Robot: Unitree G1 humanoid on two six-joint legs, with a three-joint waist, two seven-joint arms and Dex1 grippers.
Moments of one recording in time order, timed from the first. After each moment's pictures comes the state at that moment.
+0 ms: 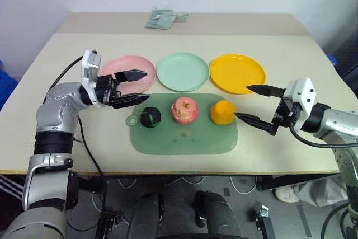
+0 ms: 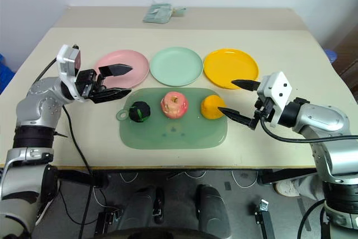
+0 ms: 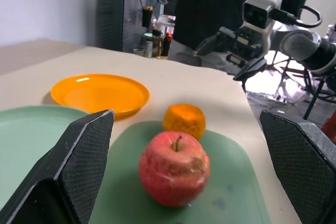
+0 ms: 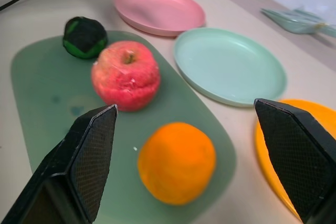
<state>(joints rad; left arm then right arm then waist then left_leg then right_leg) -0.71 0.59 0.13 0.42 -0.58 0.30 -1.51 -0.19 -0.83 -0.25 -0.34 0.51 0.38 0.96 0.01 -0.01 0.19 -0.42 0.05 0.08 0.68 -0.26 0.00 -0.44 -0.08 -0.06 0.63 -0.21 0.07</state>
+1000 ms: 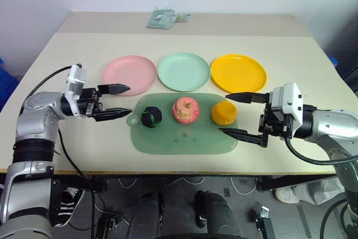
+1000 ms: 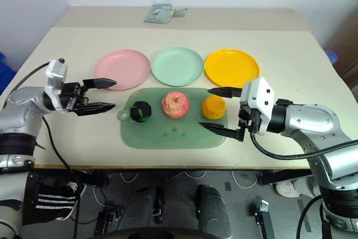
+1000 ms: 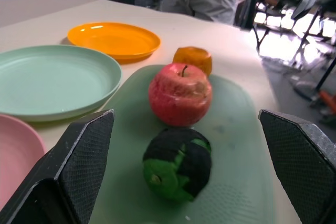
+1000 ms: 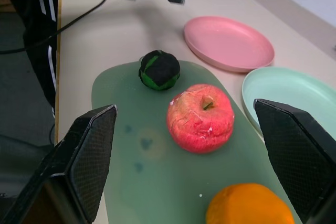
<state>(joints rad) -0.61 0.70 0.11 0.50 -0.49 0.15 -1.58 -0.22 -0.84 -0.16 -0.53 0.61 0.45 0.99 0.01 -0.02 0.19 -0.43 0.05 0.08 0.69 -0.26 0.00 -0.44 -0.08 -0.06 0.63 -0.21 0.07</state>
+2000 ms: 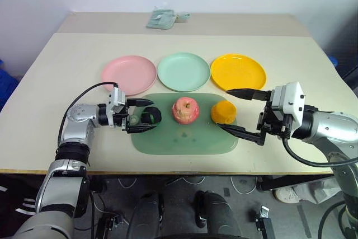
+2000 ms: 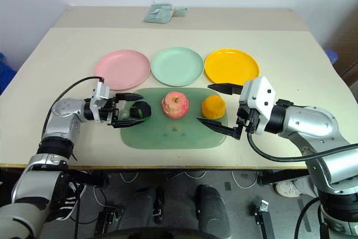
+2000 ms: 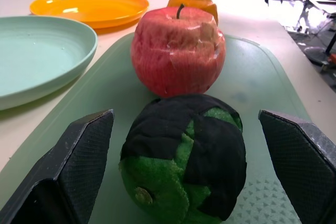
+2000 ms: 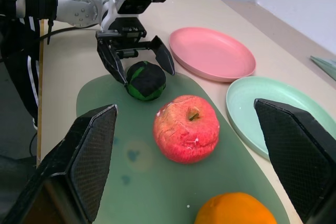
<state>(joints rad) -0.64 0.50 0.02 0.73 -0.30 -0.21 -1.54 -0.19 -0.82 -0.17 -0.57 0.61 0.45 0.91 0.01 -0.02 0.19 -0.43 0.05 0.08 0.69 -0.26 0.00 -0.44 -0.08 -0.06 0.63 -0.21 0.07</state>
